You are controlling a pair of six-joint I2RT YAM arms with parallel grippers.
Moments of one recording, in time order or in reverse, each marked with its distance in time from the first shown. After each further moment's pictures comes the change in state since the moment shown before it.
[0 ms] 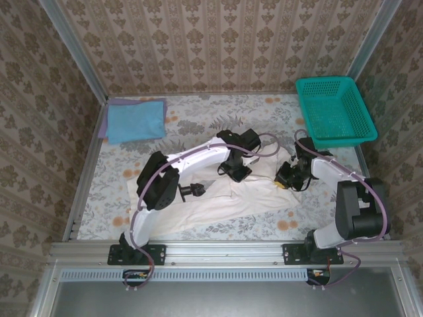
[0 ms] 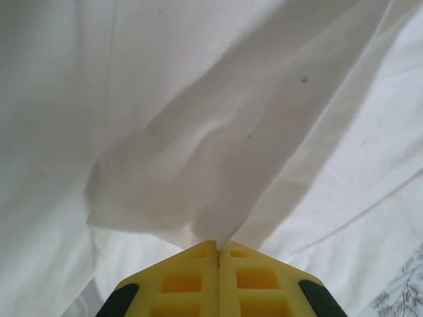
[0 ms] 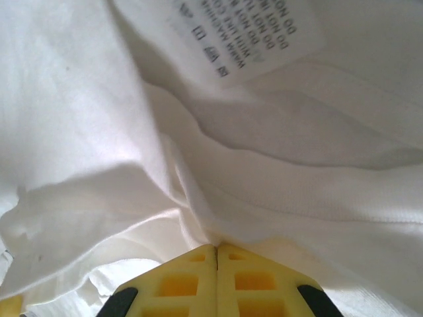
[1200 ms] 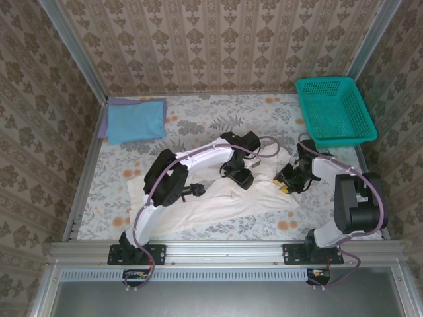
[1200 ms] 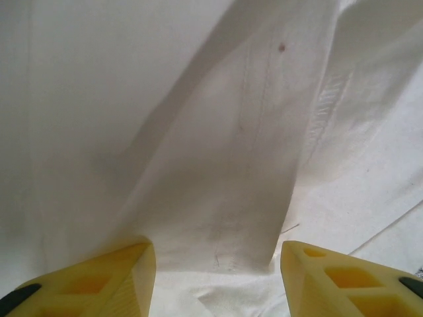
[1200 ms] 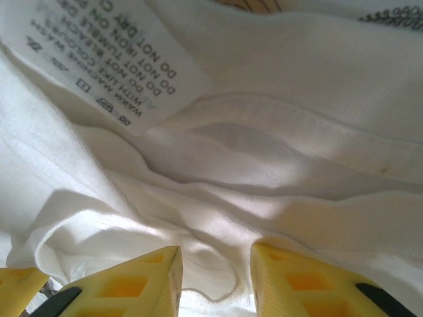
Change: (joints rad) left arm 0.018 0.111 0.041 0.018 0.111 -0.027; right arm -0.046 0.062 -0.020 0.028 -0.016 0.091
